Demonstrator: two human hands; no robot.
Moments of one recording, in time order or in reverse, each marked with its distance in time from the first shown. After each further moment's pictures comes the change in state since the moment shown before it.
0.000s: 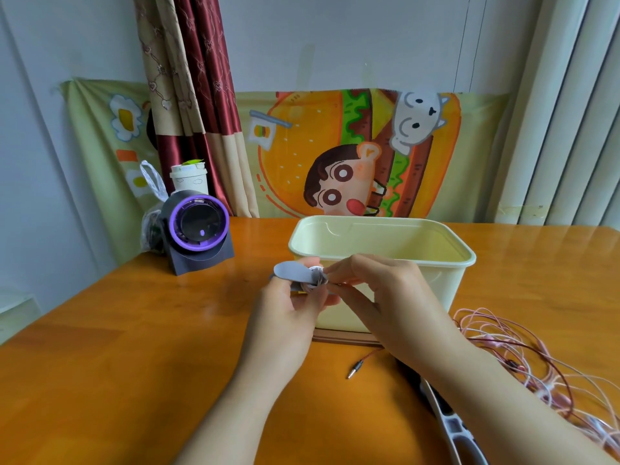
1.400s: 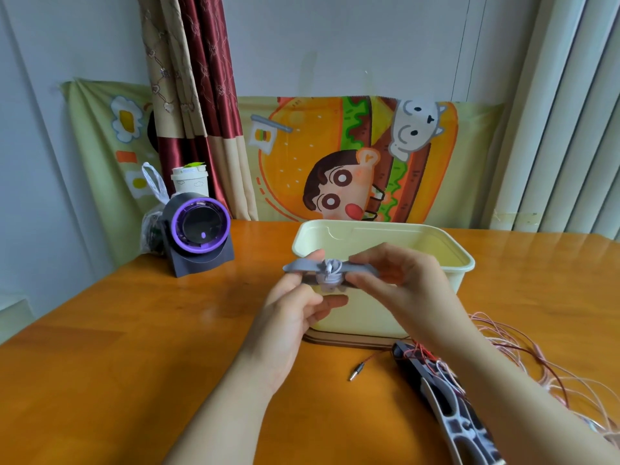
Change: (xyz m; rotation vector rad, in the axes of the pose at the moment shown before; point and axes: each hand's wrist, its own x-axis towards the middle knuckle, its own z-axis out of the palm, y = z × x) left_hand 0.004 0.009 -0.007 -0.451 -0.189 -0.175; right_hand 0.004 0.005 -0.012 0.354 0.056 0.350
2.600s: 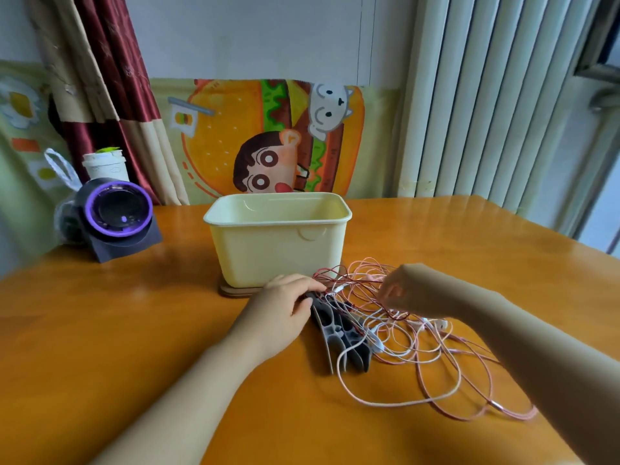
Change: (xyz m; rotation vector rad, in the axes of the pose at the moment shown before) left_hand -0.032 -0.049 0.069 1.102 -0.292 0.302; right_hand -0.088 0.030 -0.138 -0.789 -0.537 0.422
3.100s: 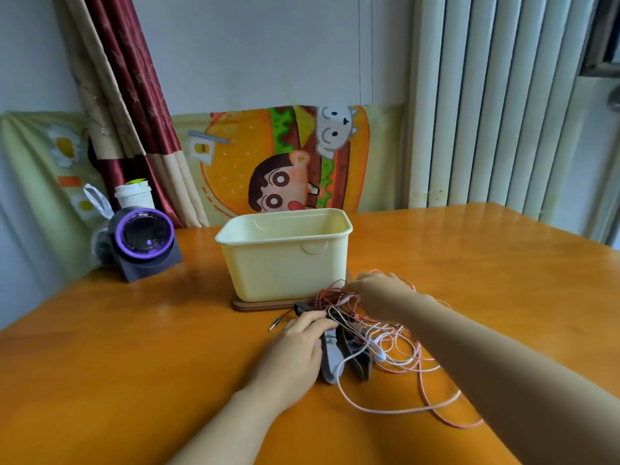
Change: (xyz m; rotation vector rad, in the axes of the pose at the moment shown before) left_hand -0.023 0.011 0.039 0.112 -0.048 -0.064; right_hand 0.047 -0.017 0.027 -0.275 0.055 -0.030
